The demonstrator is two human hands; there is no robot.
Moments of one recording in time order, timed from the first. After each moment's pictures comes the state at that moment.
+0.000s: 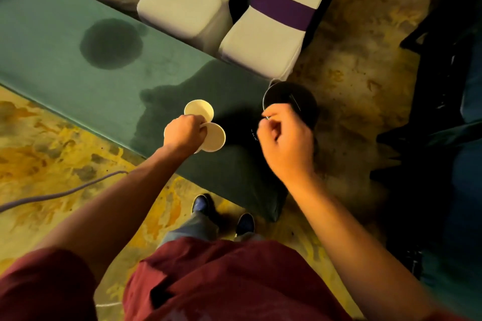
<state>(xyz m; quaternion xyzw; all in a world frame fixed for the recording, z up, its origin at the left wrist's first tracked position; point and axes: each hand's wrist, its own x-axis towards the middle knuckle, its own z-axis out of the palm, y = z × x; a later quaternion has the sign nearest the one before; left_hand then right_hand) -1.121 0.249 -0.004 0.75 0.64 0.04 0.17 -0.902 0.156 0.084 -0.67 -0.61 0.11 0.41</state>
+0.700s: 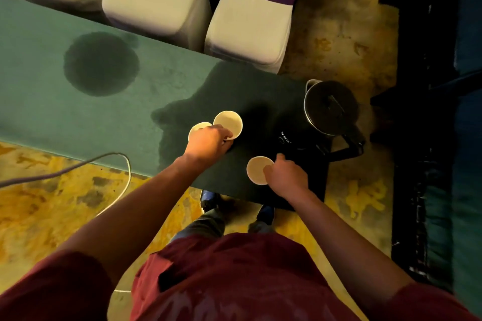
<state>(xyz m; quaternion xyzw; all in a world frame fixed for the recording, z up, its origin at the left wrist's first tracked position) -1.173 0.316 -0.026 0.86 0.43 0.01 0.26 -0.999 0.178 0.009 -0.84 -0.41 0.33 -0.11</state>
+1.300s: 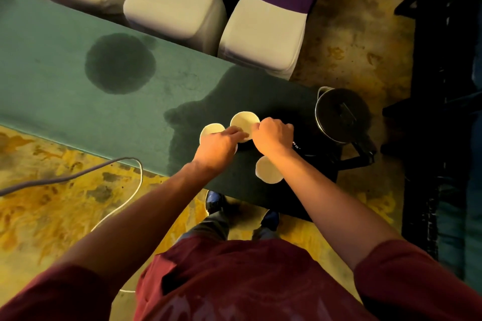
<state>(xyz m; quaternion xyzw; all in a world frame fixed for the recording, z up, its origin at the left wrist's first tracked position) -1.179 0.302 -0.003 0.89 0.39 0.01 0.25 -1.016 0.290 -0.011 -0.85 -0.50 0.19 -0.06</state>
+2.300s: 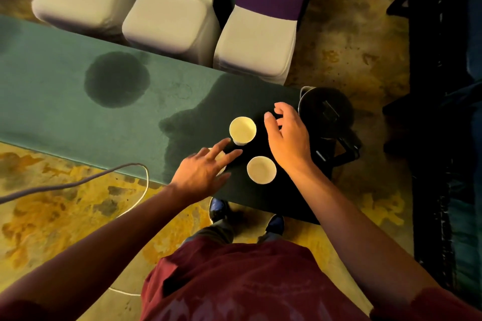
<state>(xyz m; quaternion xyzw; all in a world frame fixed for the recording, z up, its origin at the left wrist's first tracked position) -1.211 0.263 0.007 0.94 0.31 -0.03 0.12 -0.981 0.233 0.060 -0.81 -0.45 0.22 0.30</state>
